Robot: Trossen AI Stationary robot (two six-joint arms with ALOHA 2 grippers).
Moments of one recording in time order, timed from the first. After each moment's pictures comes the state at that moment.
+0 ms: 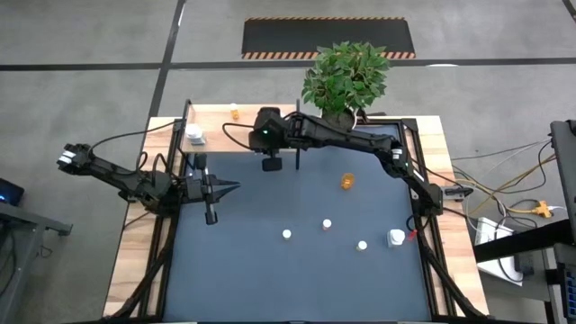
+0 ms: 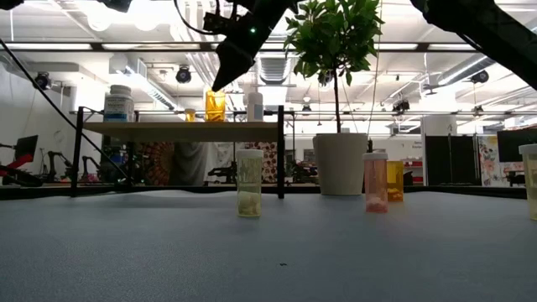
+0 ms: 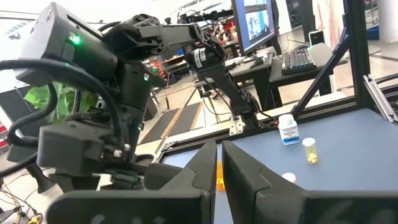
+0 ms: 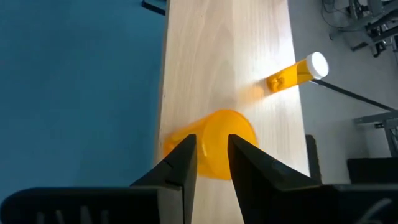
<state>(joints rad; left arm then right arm) -0.36 0.66 0.51 0.23 -0.53 0.36 -0.21 2.27 2.36 -0.85 0.21 -0.52</state>
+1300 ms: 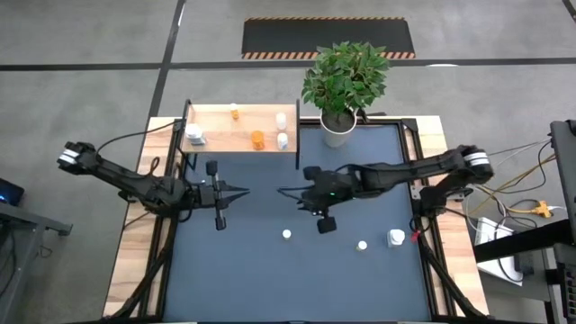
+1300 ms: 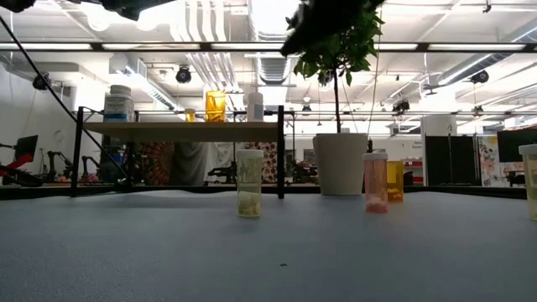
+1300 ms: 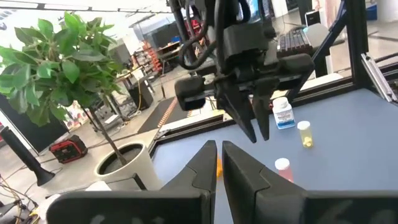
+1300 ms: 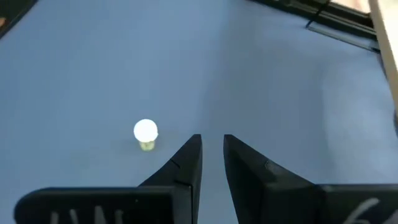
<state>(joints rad) -0.35 0.80 0.51 0.31 -0.53 0.35 0.11 1.56 1.23 -0.39 0.00 -0.22</state>
